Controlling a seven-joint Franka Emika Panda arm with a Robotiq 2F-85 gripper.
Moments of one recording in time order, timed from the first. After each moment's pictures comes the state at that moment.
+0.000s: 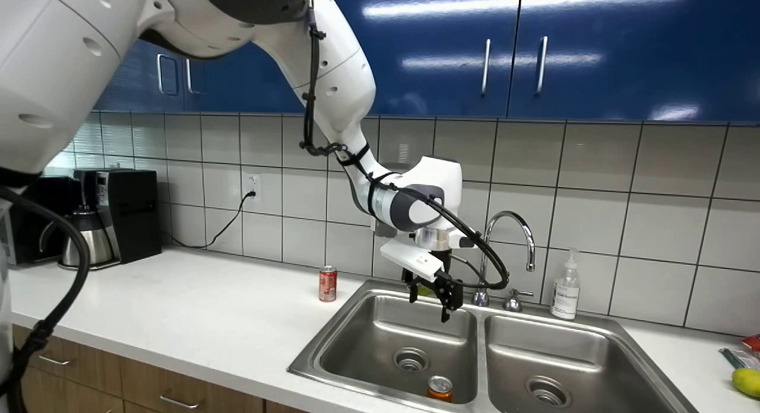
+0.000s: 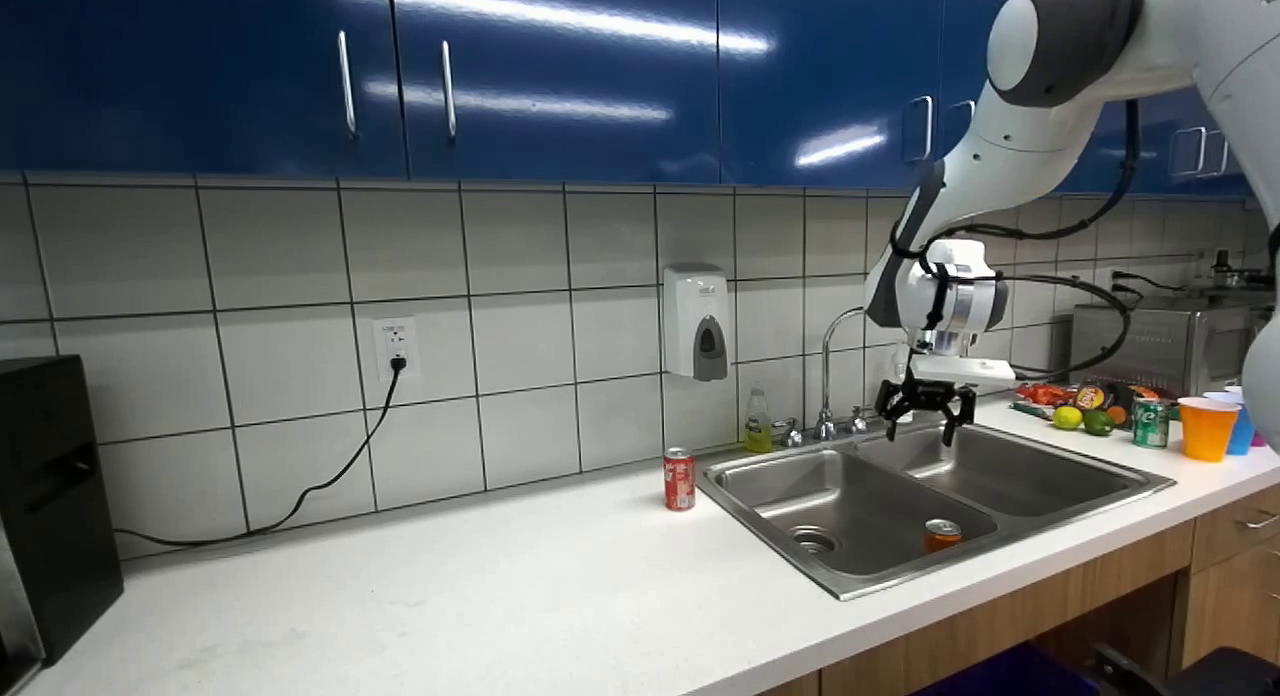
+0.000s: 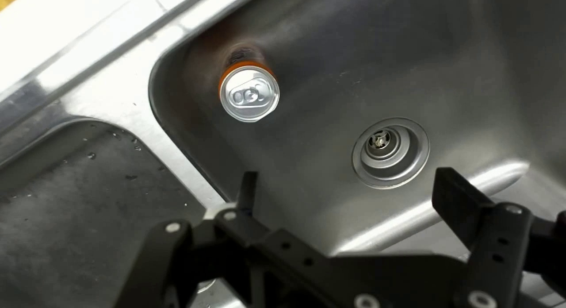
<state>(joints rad) -0.30 0.50 -0.20 -1.97 0.31 2.57 -0.24</state>
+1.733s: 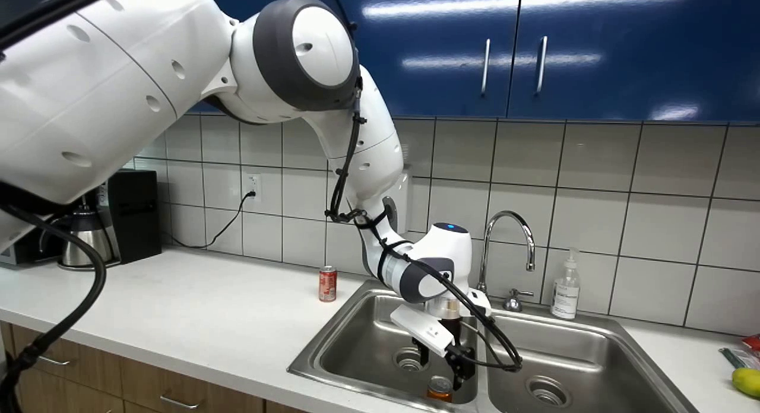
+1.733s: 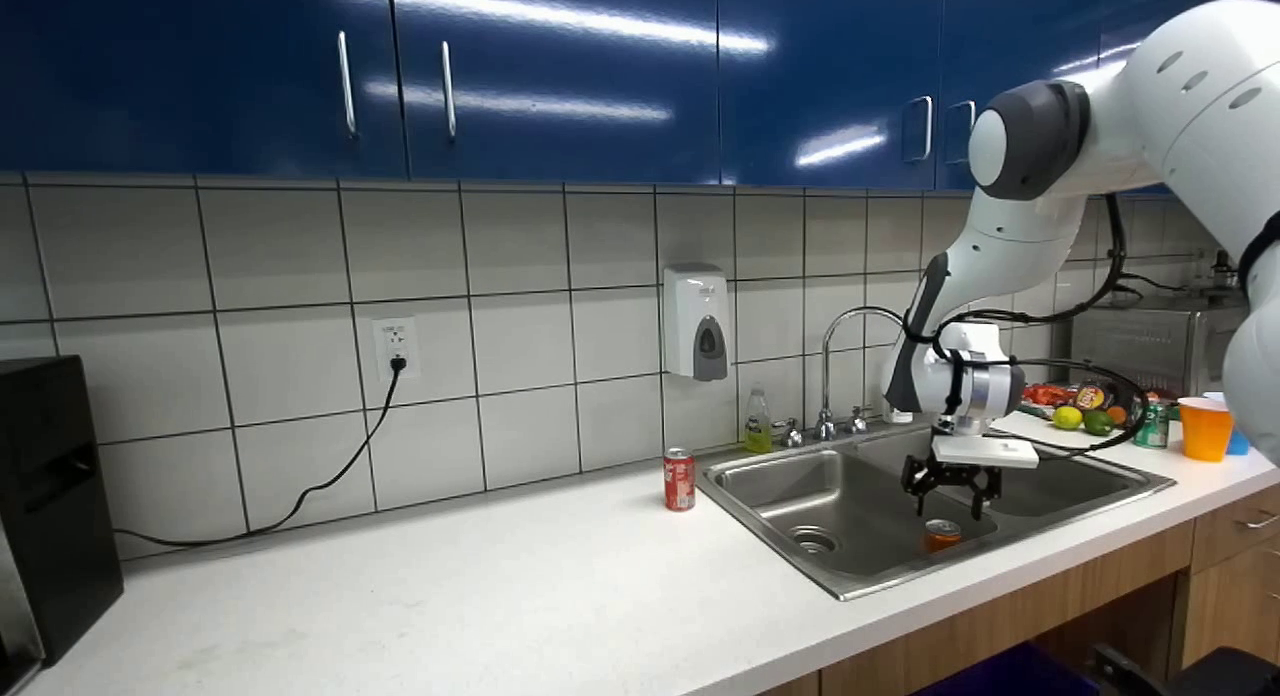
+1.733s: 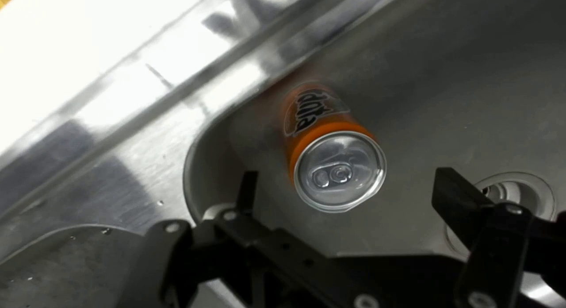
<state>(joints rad) -0.42 0.77 -0.12 -1.88 0.28 2.73 -0.24</state>
